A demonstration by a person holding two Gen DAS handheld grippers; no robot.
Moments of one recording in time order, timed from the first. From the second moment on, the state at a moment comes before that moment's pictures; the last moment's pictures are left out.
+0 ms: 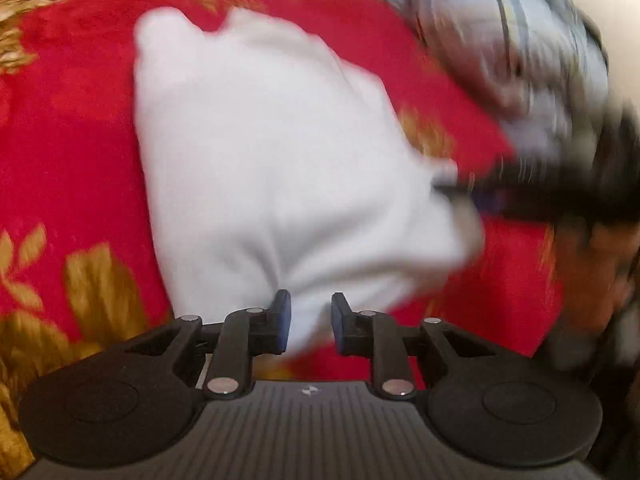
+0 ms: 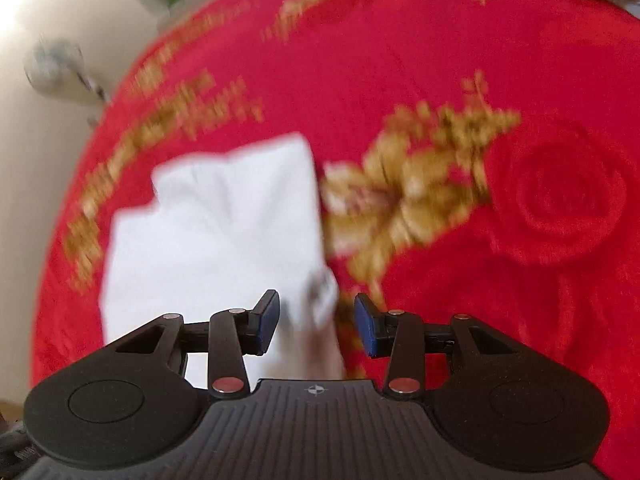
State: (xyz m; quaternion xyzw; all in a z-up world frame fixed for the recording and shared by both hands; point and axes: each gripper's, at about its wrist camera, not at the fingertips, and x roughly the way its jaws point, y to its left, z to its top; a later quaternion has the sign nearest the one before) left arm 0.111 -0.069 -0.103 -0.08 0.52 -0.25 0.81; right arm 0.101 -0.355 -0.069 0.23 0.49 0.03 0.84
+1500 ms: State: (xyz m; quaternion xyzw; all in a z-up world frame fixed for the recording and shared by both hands) left arm 0.143 0.181 -0.003 -0.12 0.42 -0.09 0.90; right arm 0.142 -0.189 -0.069 0.22 0.45 0.18 0.85
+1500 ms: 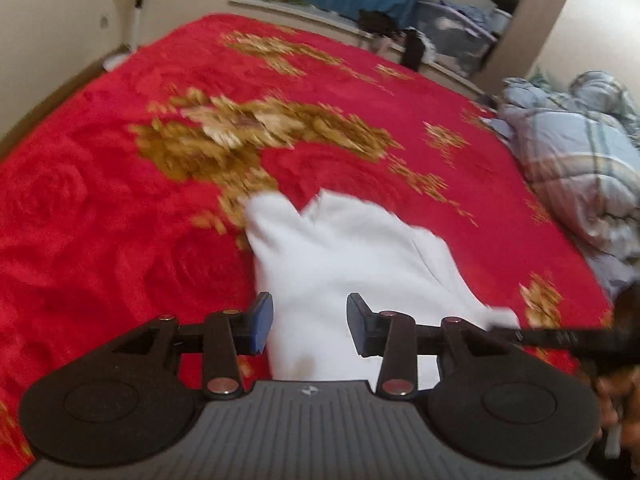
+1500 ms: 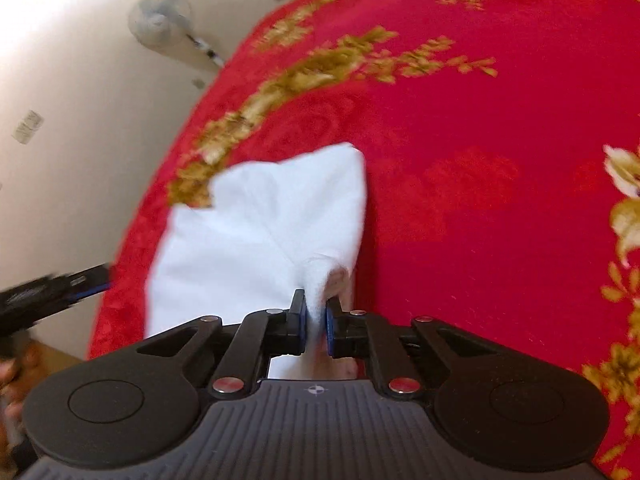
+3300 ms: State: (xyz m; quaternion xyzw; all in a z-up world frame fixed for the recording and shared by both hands) left arm 0.013 0.097 0.071 0.04 0.24 -0.01 0.97; right arm 0.040 -0.188 0.033 0.05 0.29 0.08 0.95
